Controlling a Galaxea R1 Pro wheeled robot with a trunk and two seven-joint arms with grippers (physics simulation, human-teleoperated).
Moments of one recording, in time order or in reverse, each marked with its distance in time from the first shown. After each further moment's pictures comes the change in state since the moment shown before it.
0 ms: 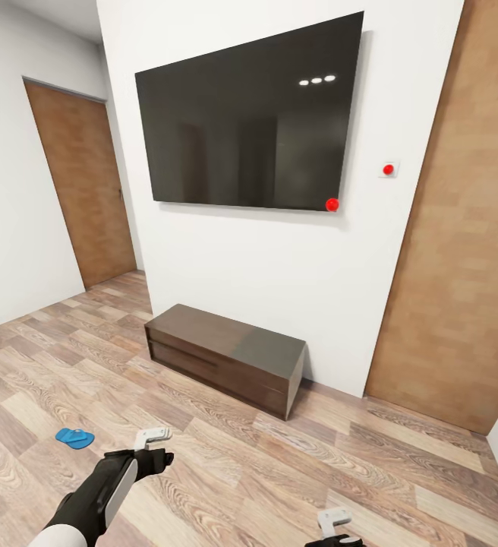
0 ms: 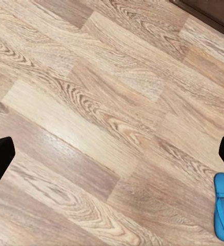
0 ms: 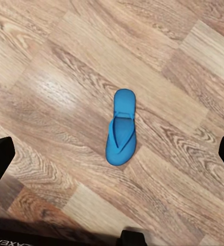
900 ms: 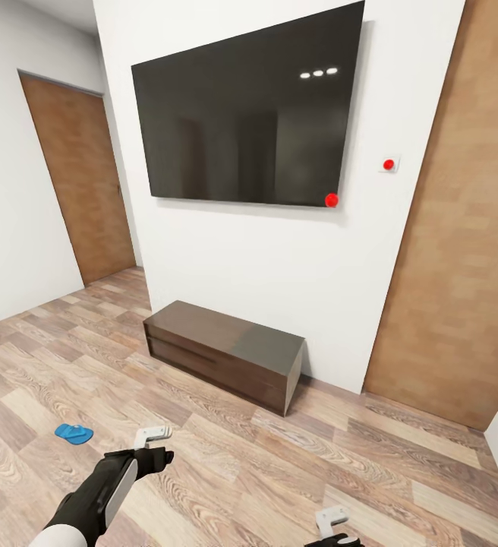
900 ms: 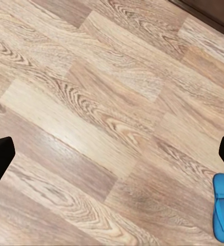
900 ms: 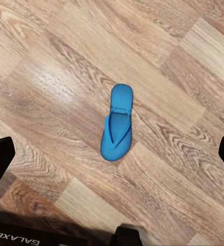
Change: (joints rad) left arm 0.000 0.000 0.000 0.000 0.000 -0.019 0.000; right arm 0.000 0.000 0.043 0.000 0.001 0.001 0.000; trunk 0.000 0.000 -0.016
